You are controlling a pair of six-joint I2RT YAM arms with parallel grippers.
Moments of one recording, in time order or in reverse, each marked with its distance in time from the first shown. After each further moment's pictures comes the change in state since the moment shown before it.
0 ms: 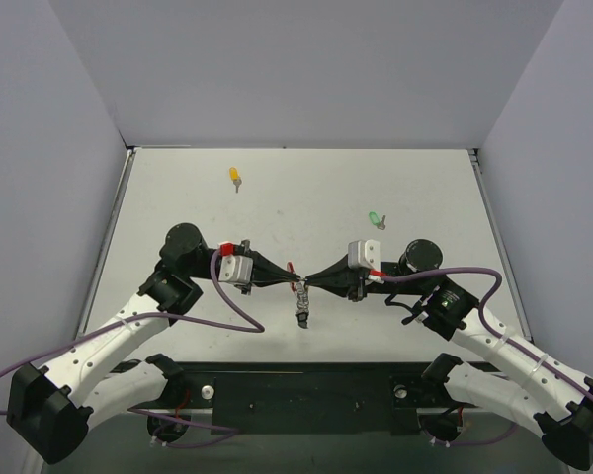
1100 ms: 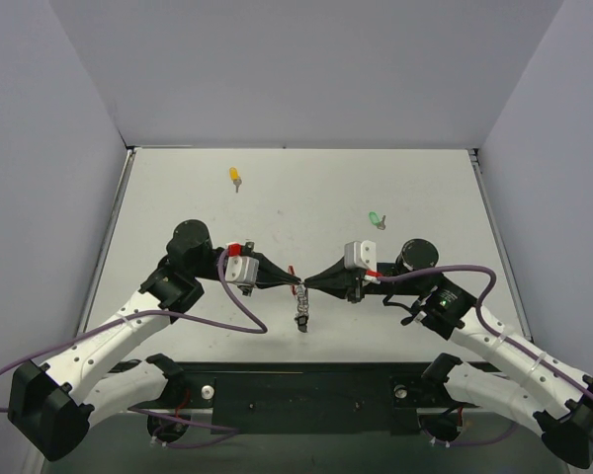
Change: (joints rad) left arm -0.007 0.018 0.029 -0.140 -0.004 0.093; right arm 0.003 0.010 0.000 -0.031 0.001 -0.015
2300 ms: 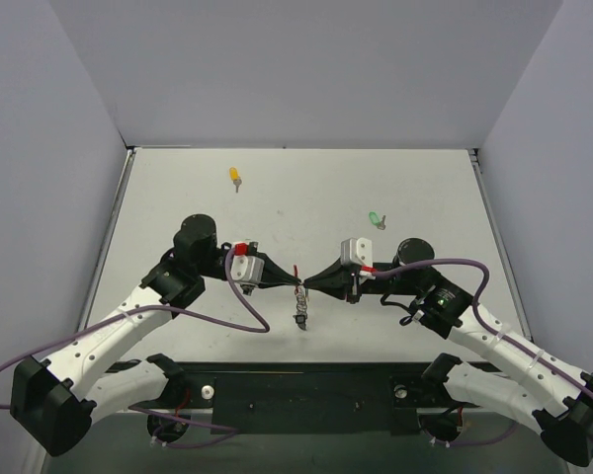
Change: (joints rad) left arm 0.000 0.027 0.046 -0.145 0.005 0.105; right arm 0.004 0.016 0.000 -0.021 0.023 0.030
